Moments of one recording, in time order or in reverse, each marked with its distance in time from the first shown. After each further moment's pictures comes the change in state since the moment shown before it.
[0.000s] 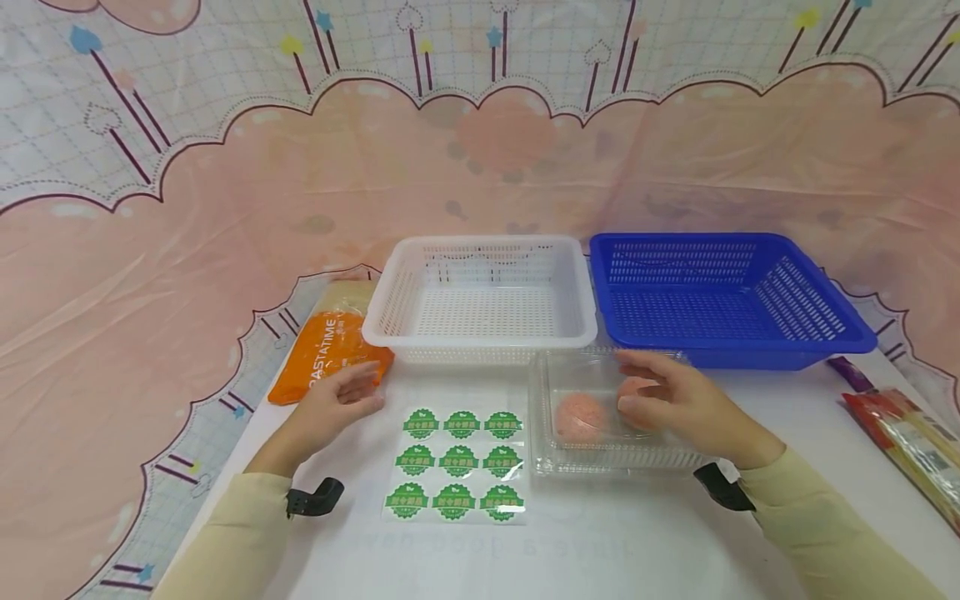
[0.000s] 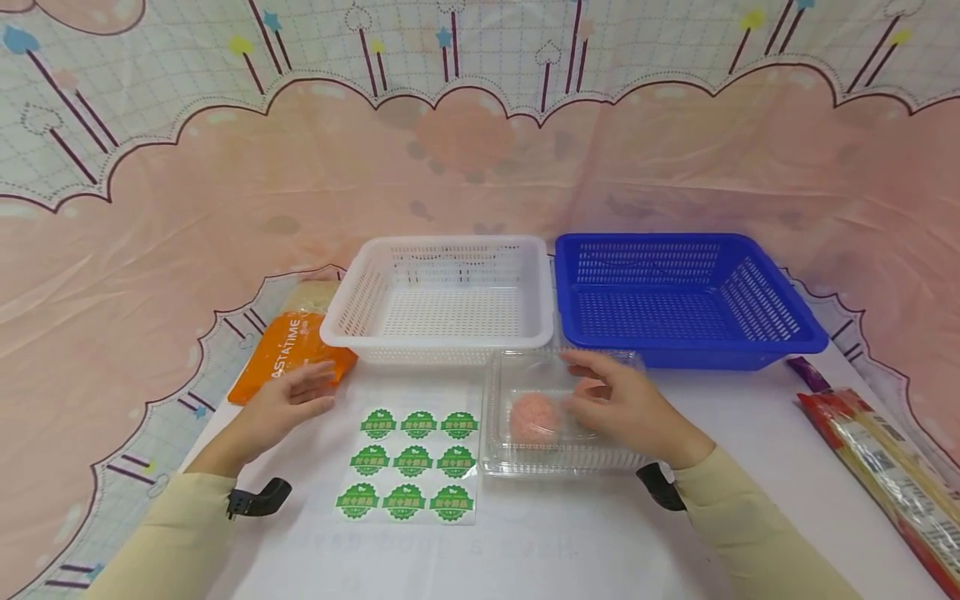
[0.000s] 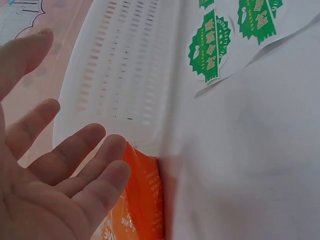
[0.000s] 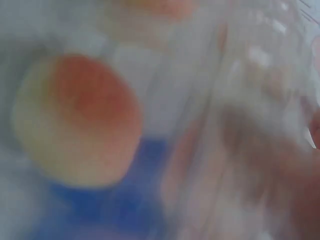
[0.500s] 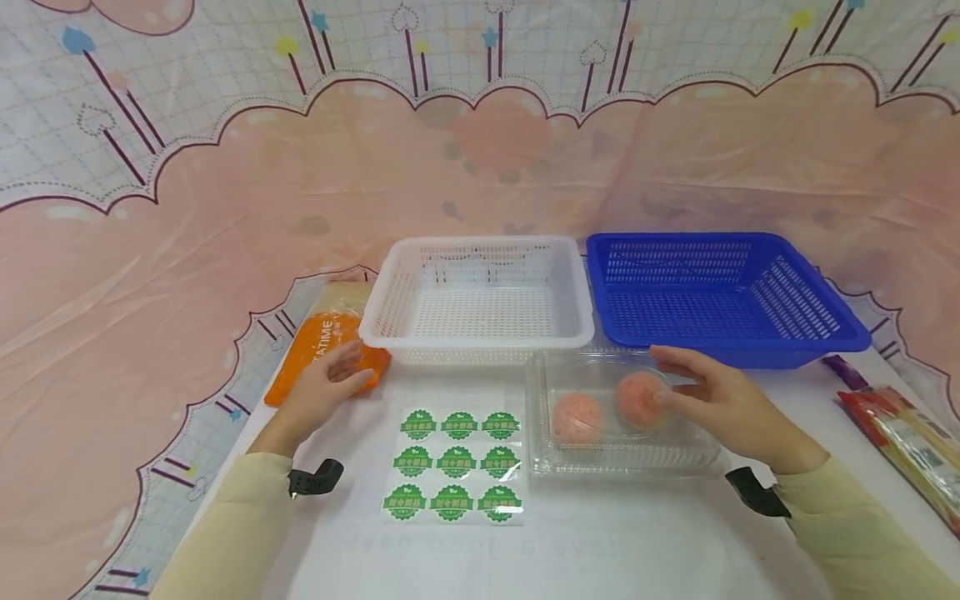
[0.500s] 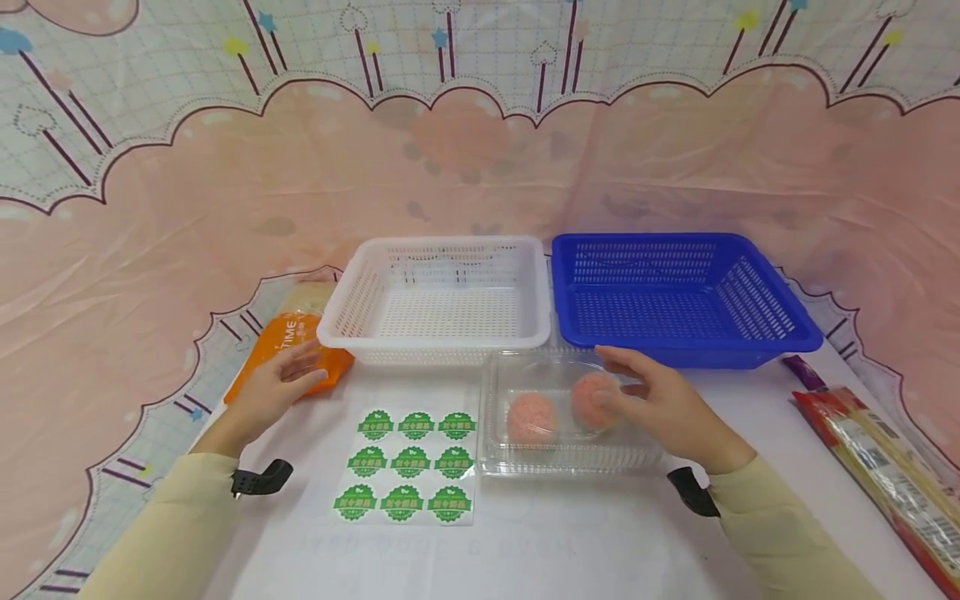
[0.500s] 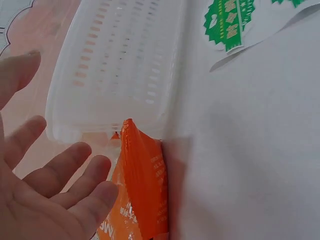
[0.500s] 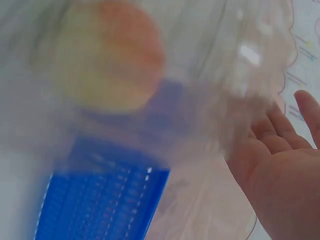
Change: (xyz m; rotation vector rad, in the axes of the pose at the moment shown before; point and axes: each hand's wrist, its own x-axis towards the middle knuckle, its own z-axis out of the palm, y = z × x) left_hand 0.020 0.000 -0.014 0.004 0.086 -0.024; right_hand -0.019 0.011 -0.025 -0.121 0.090 -0.034
